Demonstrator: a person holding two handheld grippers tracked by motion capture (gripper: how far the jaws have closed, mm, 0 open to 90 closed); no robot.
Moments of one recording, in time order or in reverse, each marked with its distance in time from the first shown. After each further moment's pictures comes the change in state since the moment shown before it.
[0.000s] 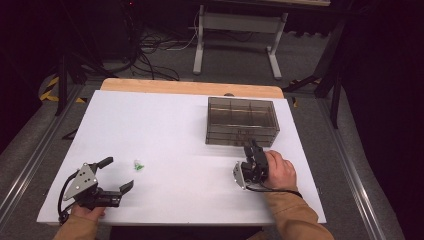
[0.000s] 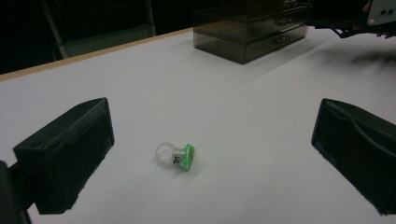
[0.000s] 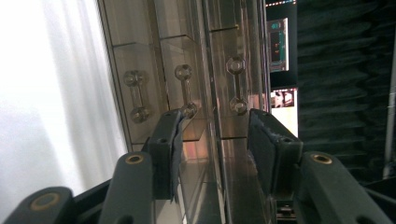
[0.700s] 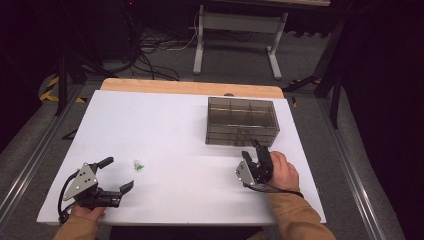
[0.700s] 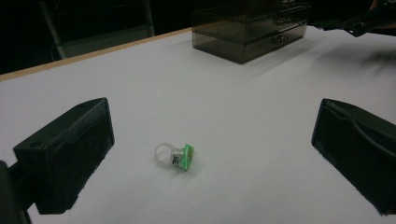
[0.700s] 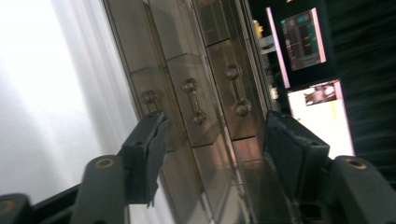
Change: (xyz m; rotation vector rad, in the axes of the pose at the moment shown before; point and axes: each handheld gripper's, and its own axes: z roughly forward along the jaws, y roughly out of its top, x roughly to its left) left arm 0.000 0.000 0.000 0.000 -0.006 0.005; right arm -0.017 -0.003 -0.012 -0.044 0.128 0.188
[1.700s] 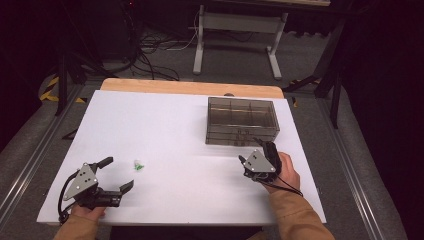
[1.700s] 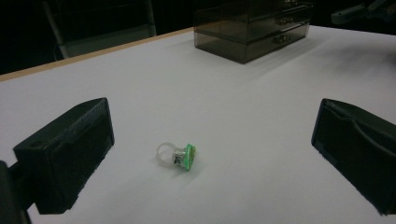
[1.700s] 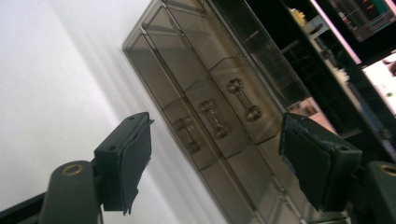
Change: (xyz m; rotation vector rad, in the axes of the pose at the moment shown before) left arm 0.000 0.000 0.000 0.000 0.008 0.000; right arm -0.032 -0.003 -0.013 -0.075 0.227 0.369
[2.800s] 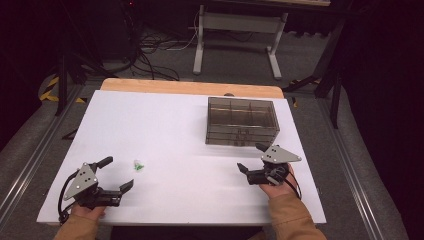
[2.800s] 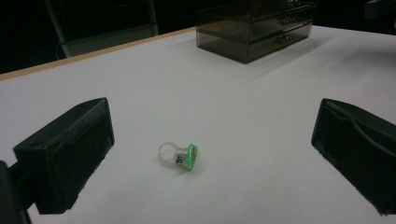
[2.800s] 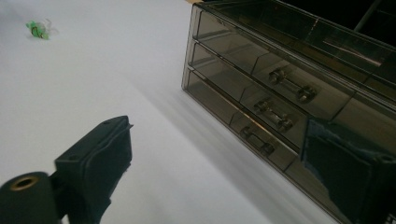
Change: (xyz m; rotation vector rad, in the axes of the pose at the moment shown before) left arm 0.000 0.000 0.000 0.000 0.008 -0.007; right arm -0.016 -0.020 -0.008 -0.128 0.308 0.482
